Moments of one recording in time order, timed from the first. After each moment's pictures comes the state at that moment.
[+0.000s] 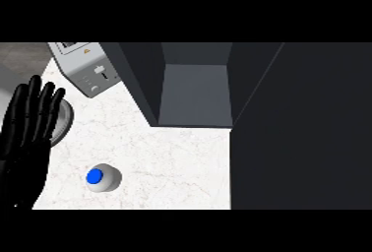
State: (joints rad) left arm -0.02 0.11 -0.02 -2.10 -0.01 -0.03 -0.01; right arm -0.02 -0.08 0.00 -2.10 0.01 0.01 0.04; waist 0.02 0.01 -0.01
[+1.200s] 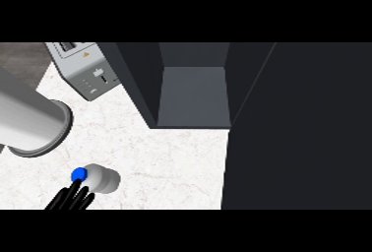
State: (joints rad) left arm 0.66 0.19 -0.26 -2.36 0.20 -0.23 0.10; right arm 0.41 -0.01 0.14 -2.30 -0.27 0.09 0.14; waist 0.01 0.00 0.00
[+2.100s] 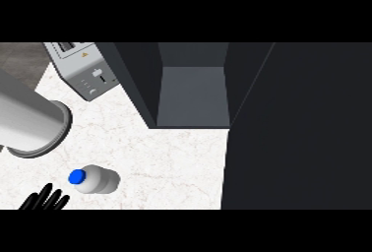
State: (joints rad) left arm 0.71 0.20 -0.06 -2.26 0.29 -0.36 -0.05; right arm 0.55 -0.02 0.23 -2.28 -0.20 0.14 -0.02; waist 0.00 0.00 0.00
